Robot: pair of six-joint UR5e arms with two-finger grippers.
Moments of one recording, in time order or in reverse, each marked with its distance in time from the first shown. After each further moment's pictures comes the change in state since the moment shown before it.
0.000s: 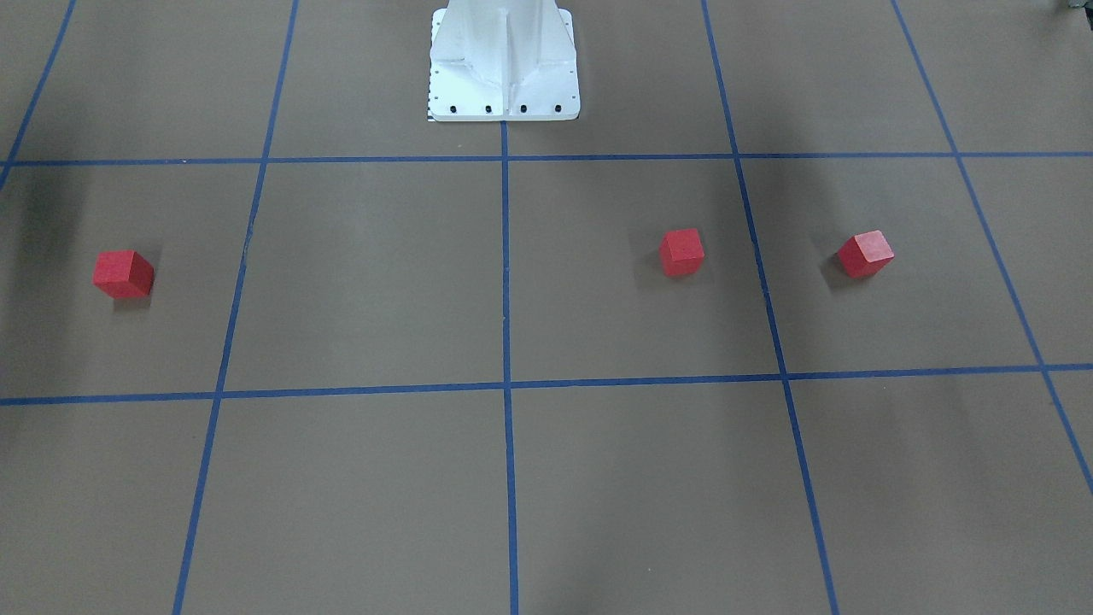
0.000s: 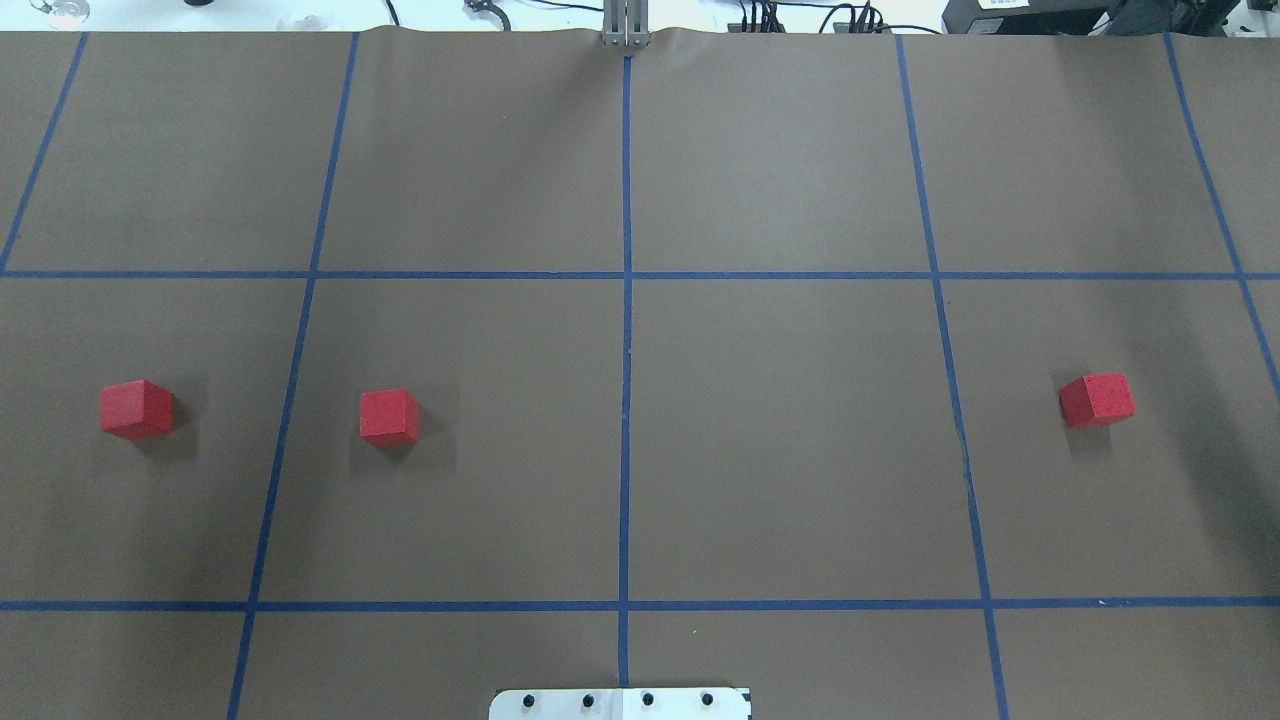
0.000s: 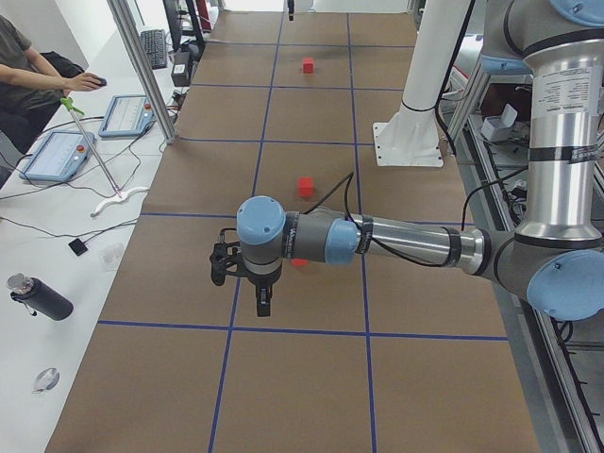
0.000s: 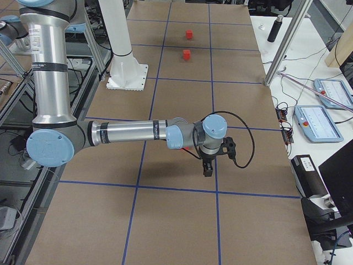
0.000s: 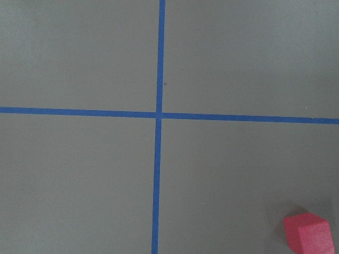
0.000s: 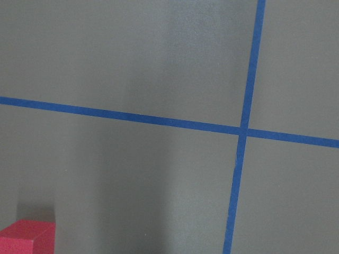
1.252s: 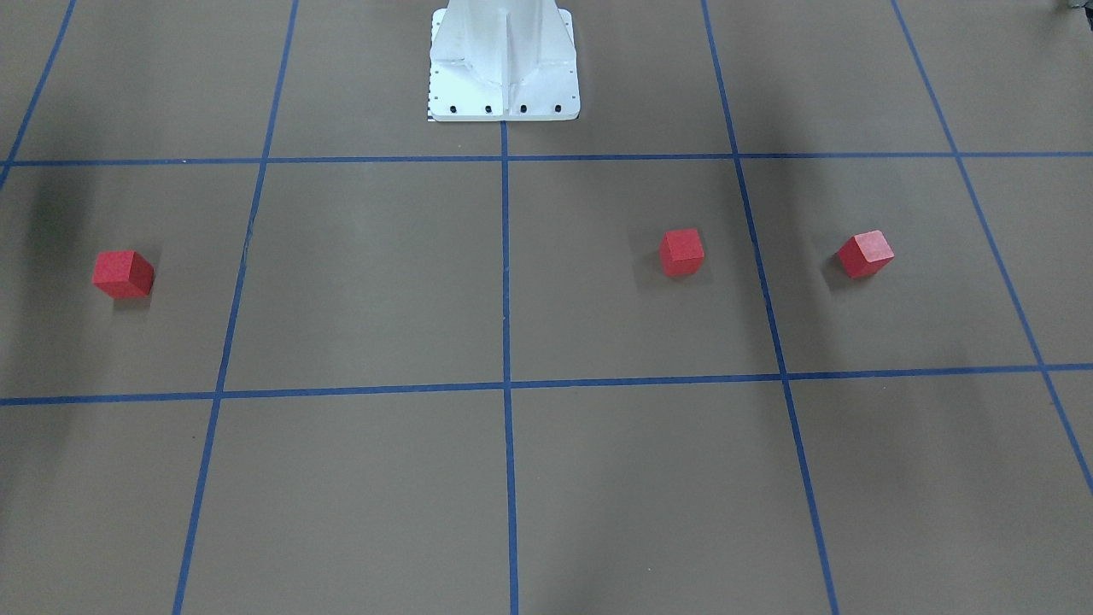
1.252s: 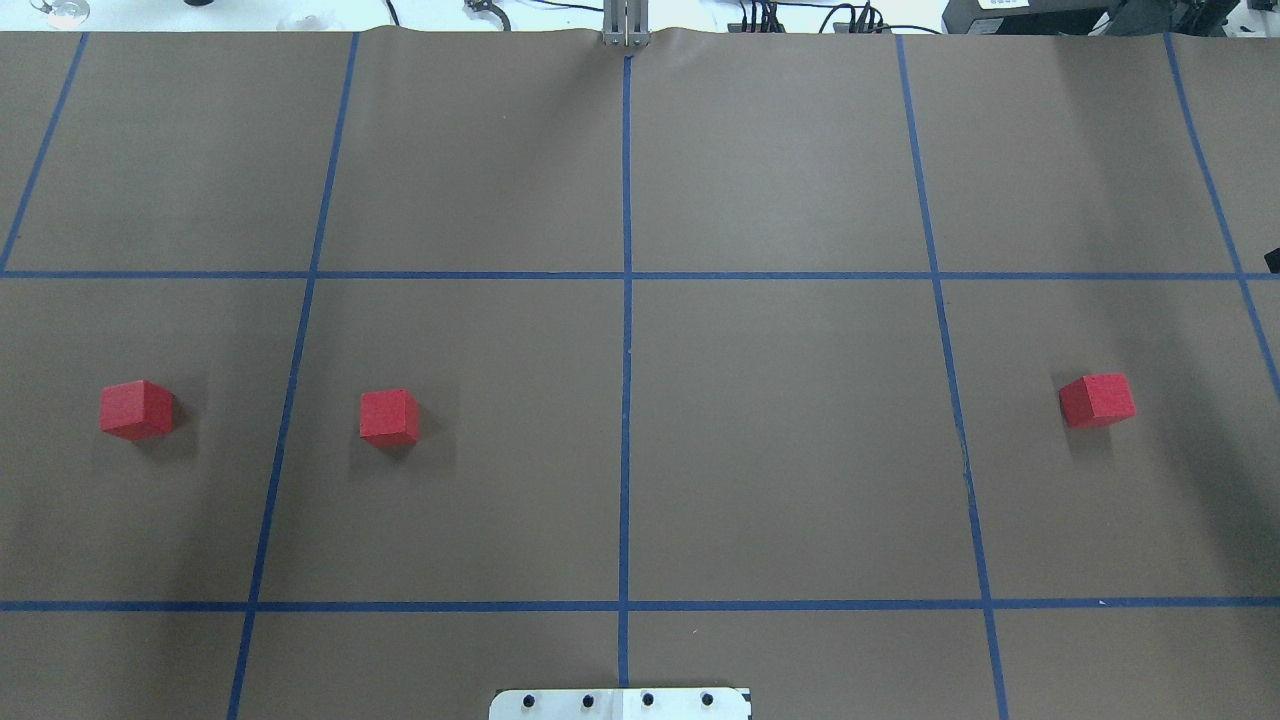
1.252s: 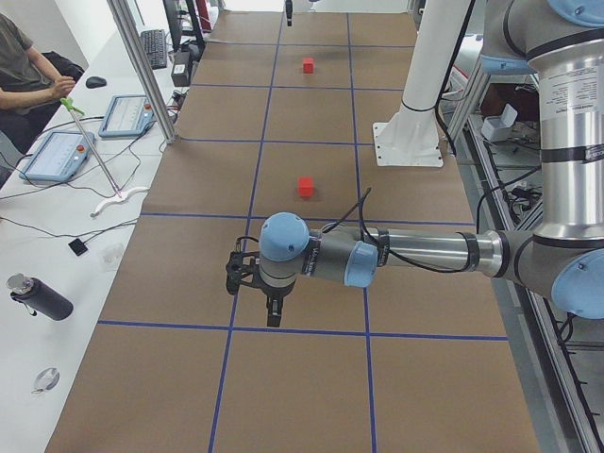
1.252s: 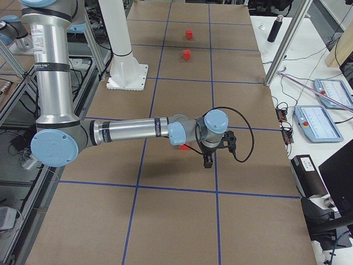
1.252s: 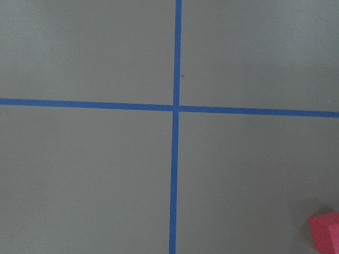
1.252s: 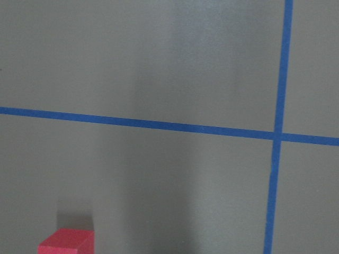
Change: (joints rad) left arm 0.003 0.083 0.005 -0.148 -0.004 -0.009; right arm -0.089 0.011 0.013 0.096 0.095 0.197
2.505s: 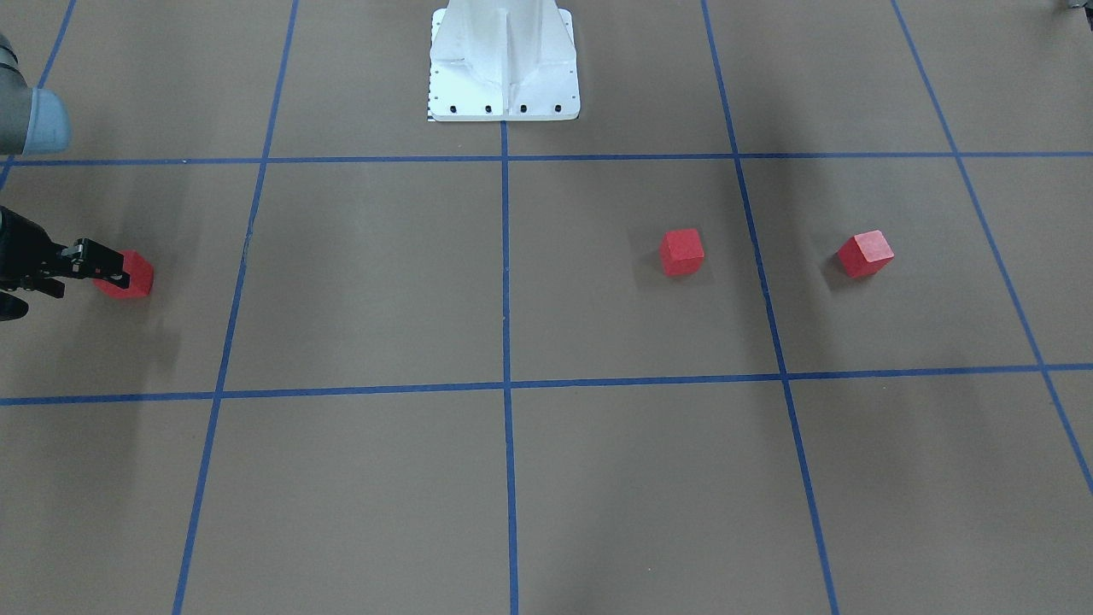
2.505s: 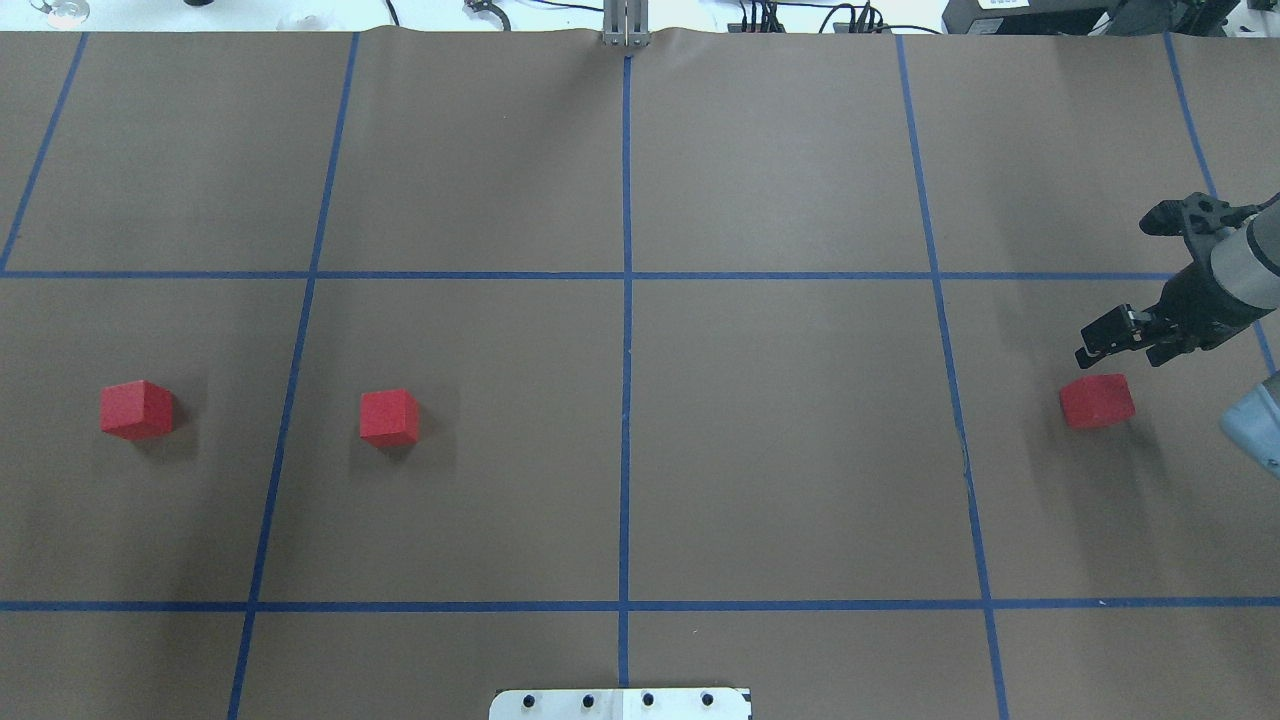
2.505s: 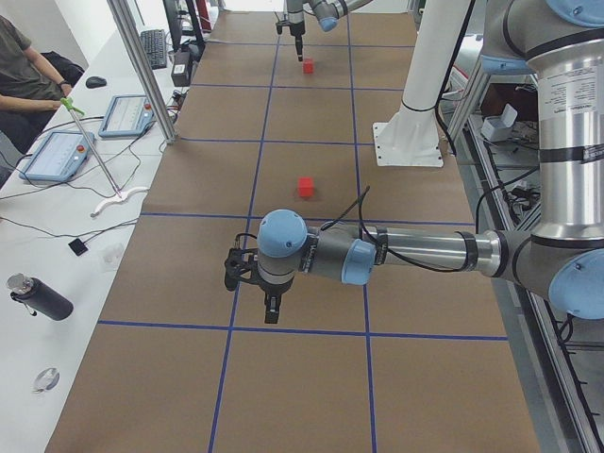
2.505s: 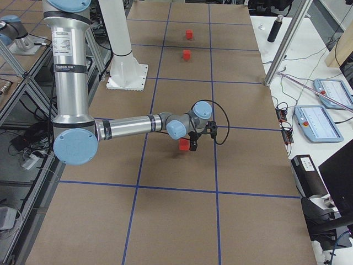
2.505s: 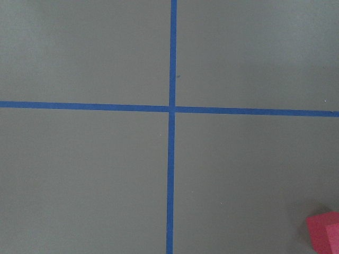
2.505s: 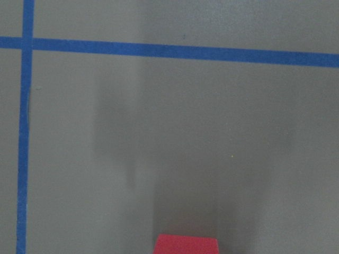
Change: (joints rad) left arm 0.008 -0.007 -0.003 -0.006 0.002 0.000; right arm -0.315 -0.025 0.006 0.190 -0.111 0.350
